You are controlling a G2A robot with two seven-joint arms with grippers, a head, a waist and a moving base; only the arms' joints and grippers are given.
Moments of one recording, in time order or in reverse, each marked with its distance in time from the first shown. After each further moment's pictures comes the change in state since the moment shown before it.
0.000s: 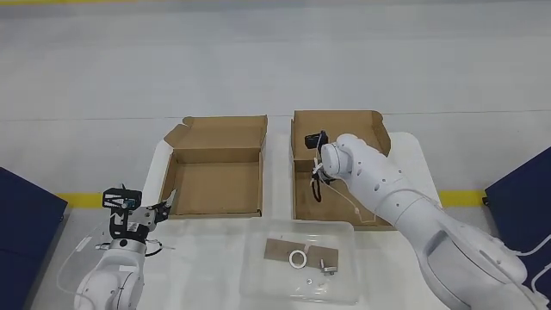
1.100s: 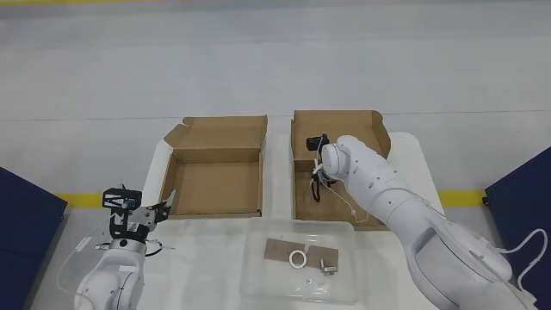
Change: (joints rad) left arm 0.000 0.000 0.000 0.000 0.000 0.000 0.000; right arm 0.006 -0.070 0.049 0.149 -0.009 -0.051 -0.019
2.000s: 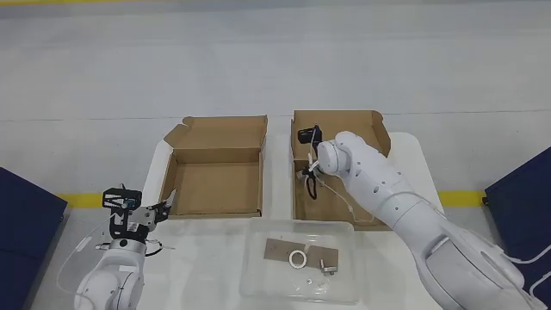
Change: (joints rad) left arm 0.000 0.000 0.000 0.000 0.000 0.000 0.000; right arm -0.047 0.073 0.090 -0.275 -0.124 0.006 0.052
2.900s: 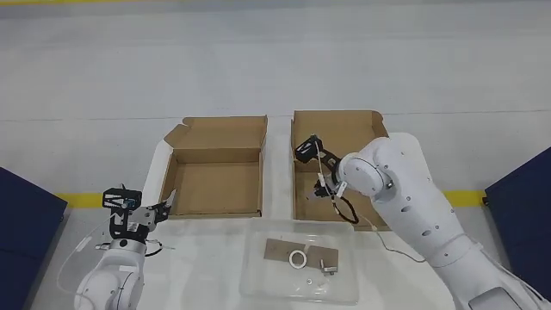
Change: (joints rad) left arm 0.000 0.000 0.000 0.000 0.000 0.000 0.000; right arm -0.302 0.201 0.305 -0.746 -0.179 -0.367 0.384
